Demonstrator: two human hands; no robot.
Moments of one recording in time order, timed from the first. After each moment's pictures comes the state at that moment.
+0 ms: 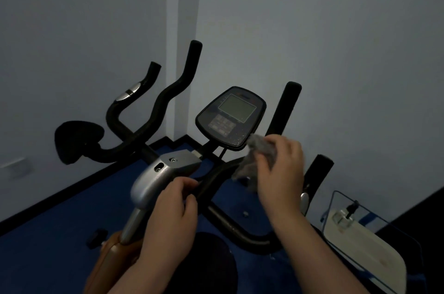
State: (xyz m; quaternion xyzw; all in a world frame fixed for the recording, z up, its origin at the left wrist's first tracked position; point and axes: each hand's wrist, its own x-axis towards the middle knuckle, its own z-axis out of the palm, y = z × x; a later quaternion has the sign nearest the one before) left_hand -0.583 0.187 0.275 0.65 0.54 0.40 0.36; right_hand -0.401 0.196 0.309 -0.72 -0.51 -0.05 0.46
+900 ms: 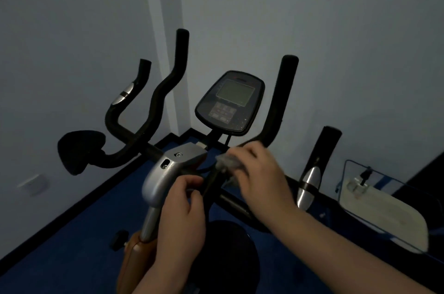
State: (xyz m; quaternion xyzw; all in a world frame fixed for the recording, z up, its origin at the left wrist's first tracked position) left_hand -0.586 0.181 0.276 0.61 0.56 0.40 0.40; right_hand -0.433 0.178 0.289 -0.66 -0.67 0.00 0.35
